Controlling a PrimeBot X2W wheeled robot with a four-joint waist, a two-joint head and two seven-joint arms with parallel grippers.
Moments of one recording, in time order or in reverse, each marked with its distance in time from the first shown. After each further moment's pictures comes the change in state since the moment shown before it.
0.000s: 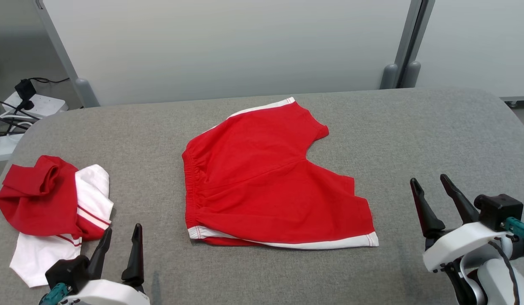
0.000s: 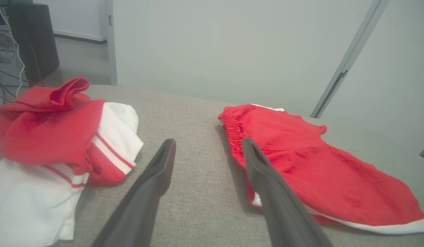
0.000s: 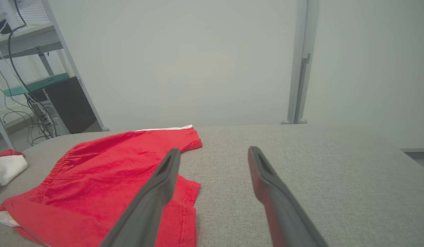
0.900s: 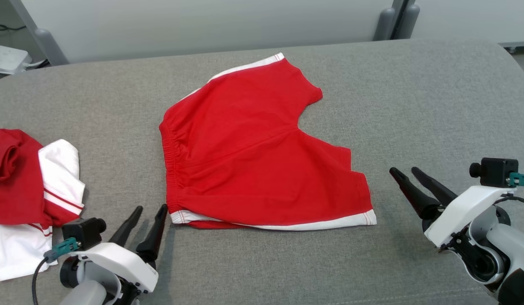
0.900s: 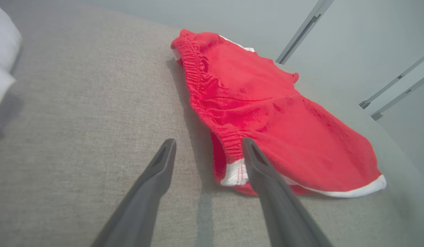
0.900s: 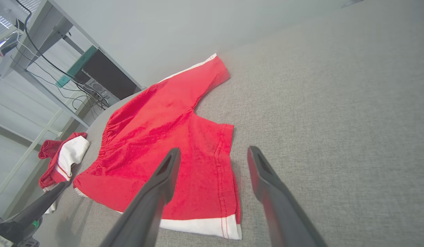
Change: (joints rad) left arm -0.261 0.254 -0.642 0.161 -0.634 0.000 0.000; right arm -0.302 -0.325 0.686 -0.106 0.937 0.000 0.103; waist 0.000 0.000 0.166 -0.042
